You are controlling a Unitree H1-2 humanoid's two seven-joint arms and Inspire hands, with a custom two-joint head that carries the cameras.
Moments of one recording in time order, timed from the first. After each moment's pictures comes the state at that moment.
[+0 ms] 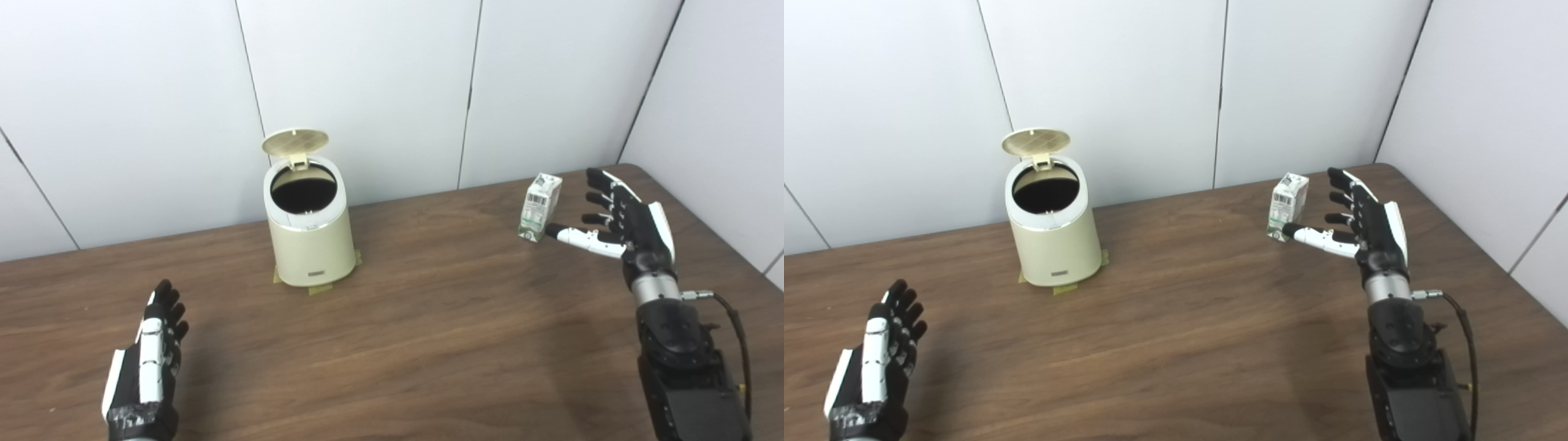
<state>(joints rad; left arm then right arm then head) -0.01 0.04 0.08 -0.28 -0.08 0.25 -0.05 -0.20 -0.33 -0.28 -0.15 -0.14 0.32 -0.12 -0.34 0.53</state>
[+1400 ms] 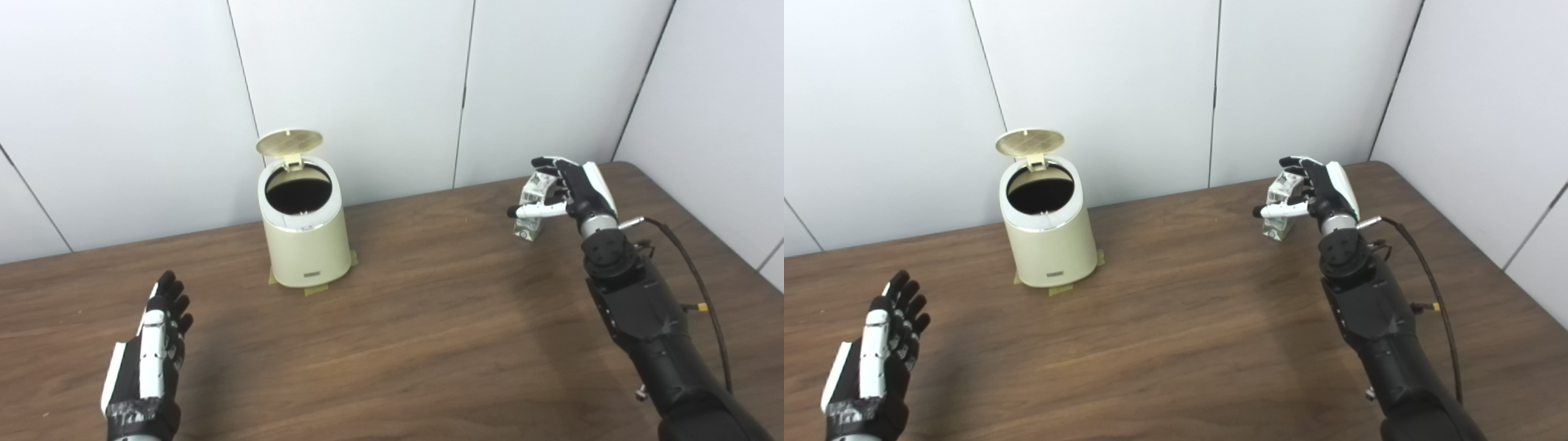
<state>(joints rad) -0.01 0.04 0.05 -0.37 -0.09 0.34 -0.04 -0.49 -0.44 -0.10 0.39 -0.27 0.29 -0.14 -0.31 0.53</state>
